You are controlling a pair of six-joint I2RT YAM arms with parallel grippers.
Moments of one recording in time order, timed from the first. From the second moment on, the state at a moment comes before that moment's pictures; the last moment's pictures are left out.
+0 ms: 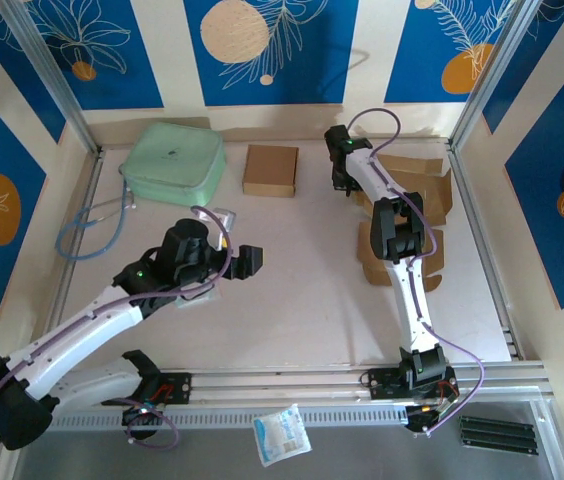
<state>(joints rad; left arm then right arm) -0.73 0.99 0.84 -0.39 0.03 -0.43 0.26 2.54 2.32 -1.07 0.40 0.37</state>
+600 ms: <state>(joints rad) -0.57 1.00 0.94 -0.50 -0.07 -0.41 0.68 1.62 1.41 -0.50 0.29 0.09</state>
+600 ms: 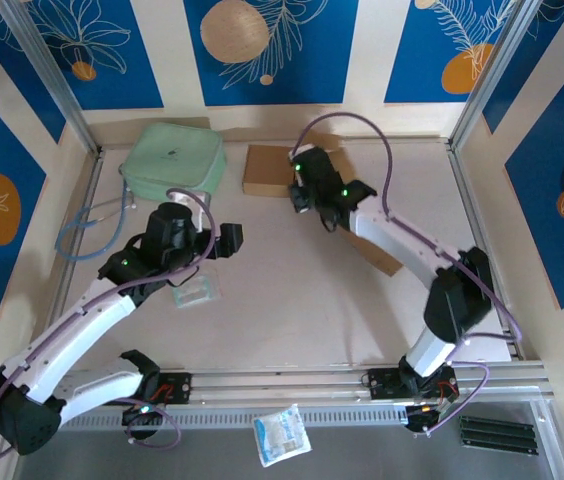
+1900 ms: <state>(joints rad) -0.33 1.59 0.94 -0.35 0.23 -0.69 0.60 1.40 1.14 -0.51 -0.42 0.30</state>
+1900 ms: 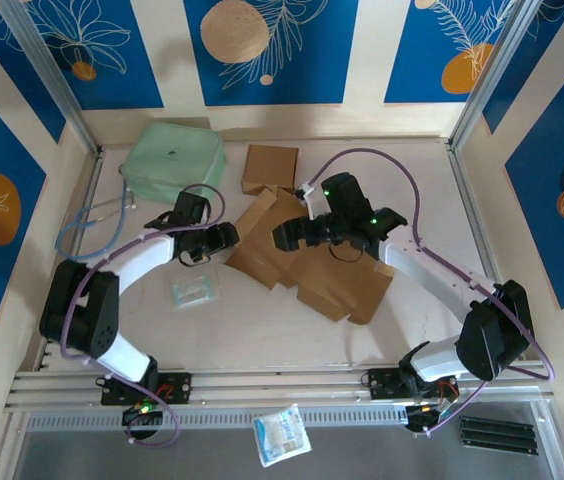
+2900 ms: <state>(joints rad) -0.38 1.37 1.03 -0.11 0.52 0.02 0.52 1.32 1.26 -0.42 -0.44 -0.93</state>
